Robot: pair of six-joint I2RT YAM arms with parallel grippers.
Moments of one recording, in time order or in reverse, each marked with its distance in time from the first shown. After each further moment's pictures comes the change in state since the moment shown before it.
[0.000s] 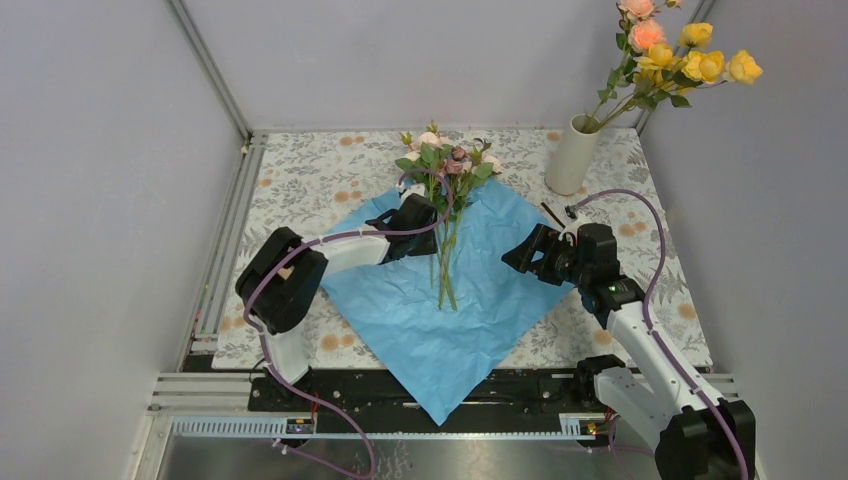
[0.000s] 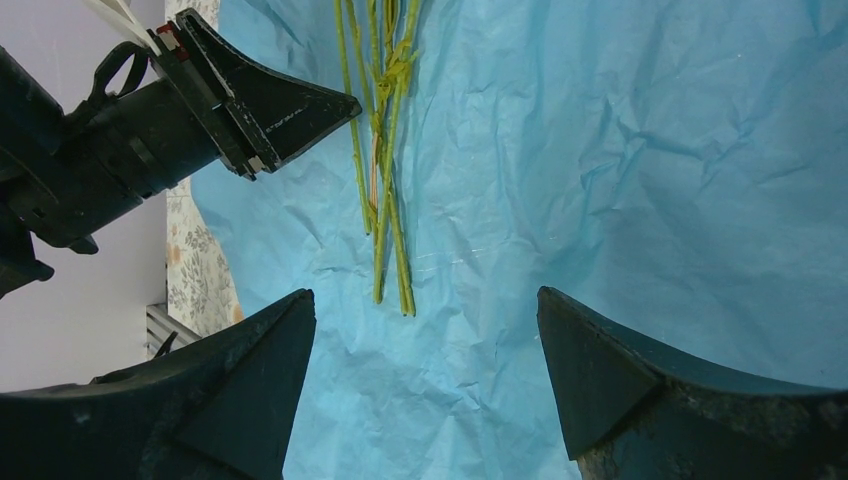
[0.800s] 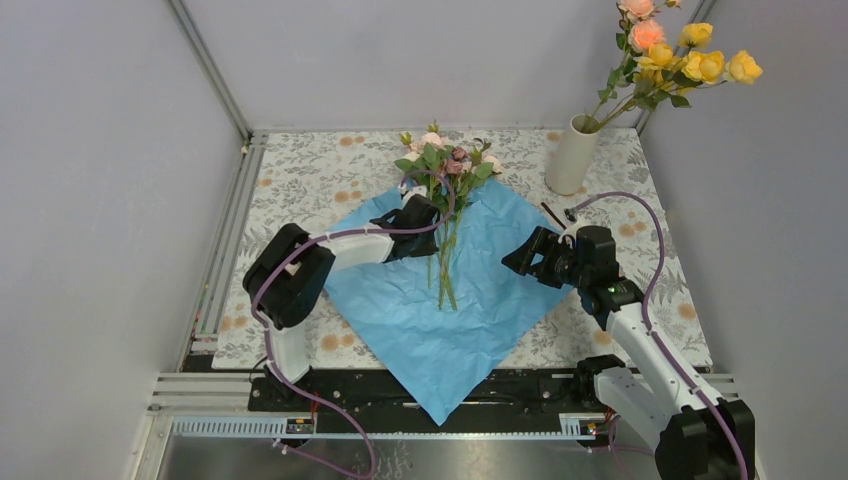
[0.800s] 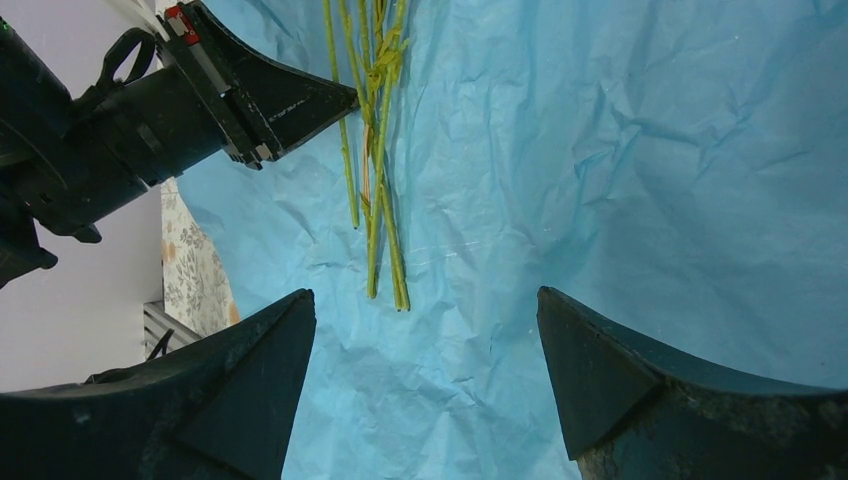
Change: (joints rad) left arm 0.000 0.048 0.031 -0.018 0.001 -0.012; right arm 0.000 0.000 -0.017 0.000 -0.001 0.002
